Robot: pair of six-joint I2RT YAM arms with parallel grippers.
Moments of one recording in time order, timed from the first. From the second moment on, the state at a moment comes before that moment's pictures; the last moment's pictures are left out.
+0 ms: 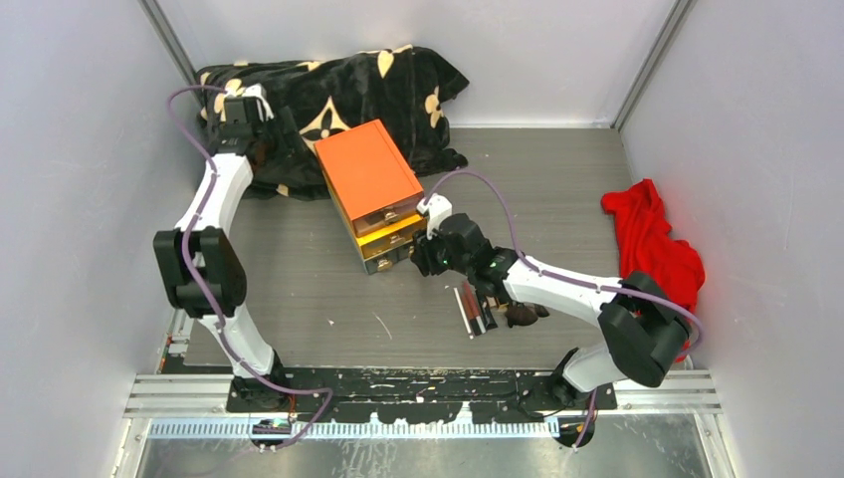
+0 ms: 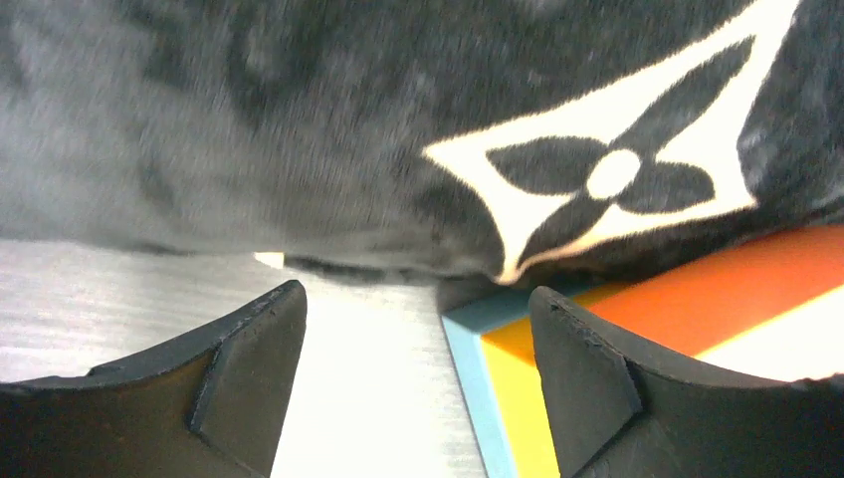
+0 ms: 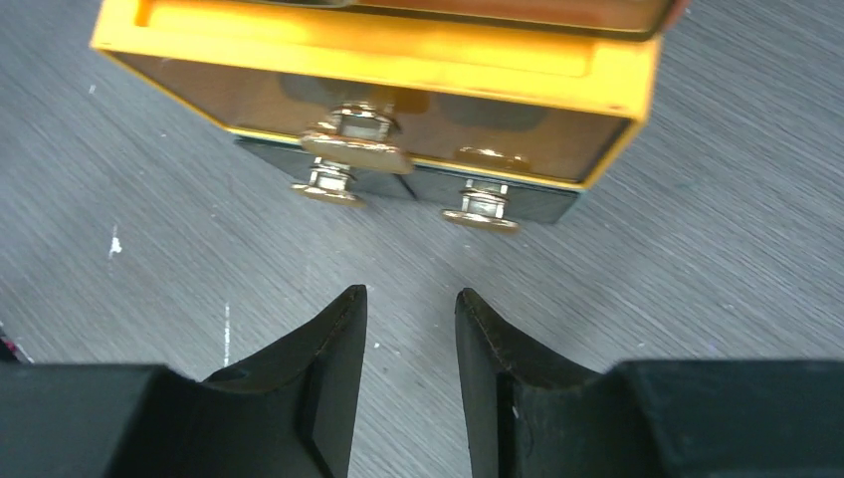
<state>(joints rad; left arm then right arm) 0.03 1.85 1.66 -0.42 0.11 -0.29 0.80 1.43 0.82 0.09 0.03 0.22</state>
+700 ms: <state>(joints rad) 0.04 1.57 1.21 -0.37 0.05 -0.33 0.87 1.60 0.90 0.24 0.13 0.22</state>
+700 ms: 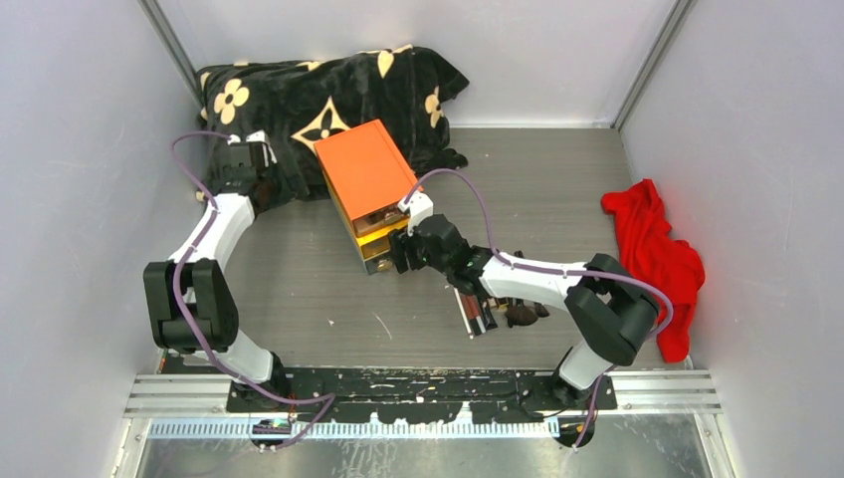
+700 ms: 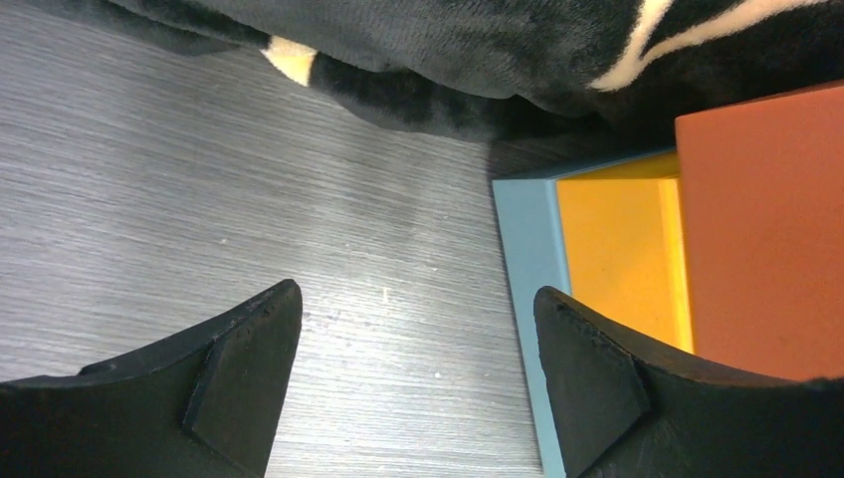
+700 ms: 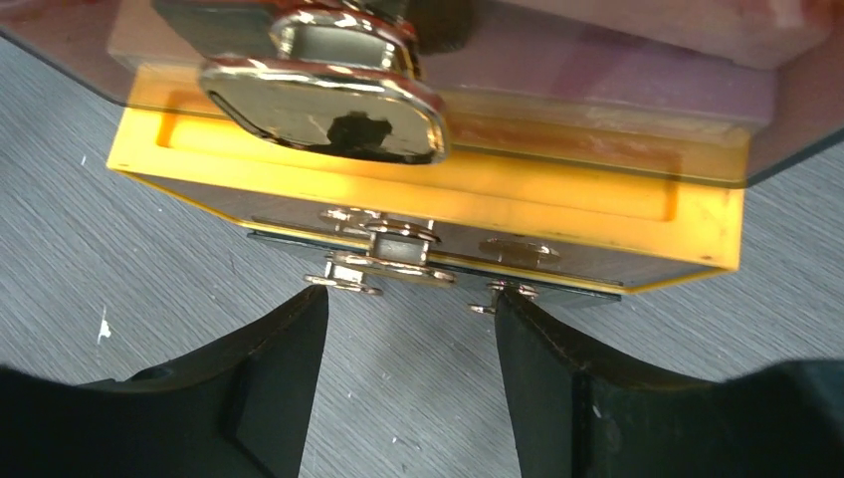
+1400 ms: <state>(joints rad) 0.04 1.50 1.05 -0.27 0.14 -0.37 0.94 1.65 0.94 0.30 0.32 0.22</state>
